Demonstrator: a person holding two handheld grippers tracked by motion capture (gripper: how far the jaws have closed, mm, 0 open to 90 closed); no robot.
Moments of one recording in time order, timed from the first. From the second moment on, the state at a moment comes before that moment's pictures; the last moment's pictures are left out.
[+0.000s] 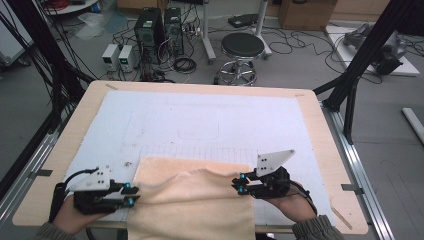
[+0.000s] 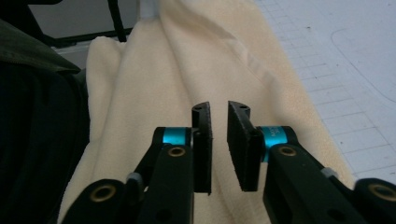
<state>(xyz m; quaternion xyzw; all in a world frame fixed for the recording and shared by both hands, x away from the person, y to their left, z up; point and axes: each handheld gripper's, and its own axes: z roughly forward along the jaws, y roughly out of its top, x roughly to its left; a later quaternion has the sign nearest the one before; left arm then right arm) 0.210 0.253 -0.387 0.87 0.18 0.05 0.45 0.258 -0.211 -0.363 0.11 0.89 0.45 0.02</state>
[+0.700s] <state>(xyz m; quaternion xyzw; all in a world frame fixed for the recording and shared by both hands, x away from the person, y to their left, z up) 0.278 0.217 -0.431 0.89 0.22 0.09 0.39 0.323 -0.193 -0.432 0.21 0.90 0.38 0.06</state>
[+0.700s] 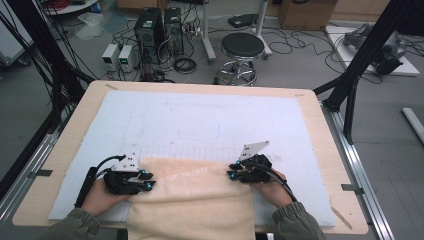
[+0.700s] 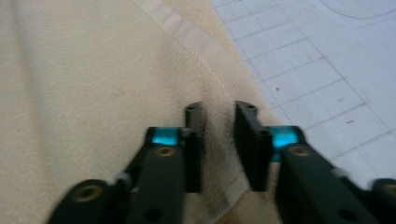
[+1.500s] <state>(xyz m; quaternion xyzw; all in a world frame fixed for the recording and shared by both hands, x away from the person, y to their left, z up) 0.287 0.237 -0.405 0.85 0.28 0.15 0.42 0.317 -0.217 -0.402 0.21 0.89 0.40 0.08</state>
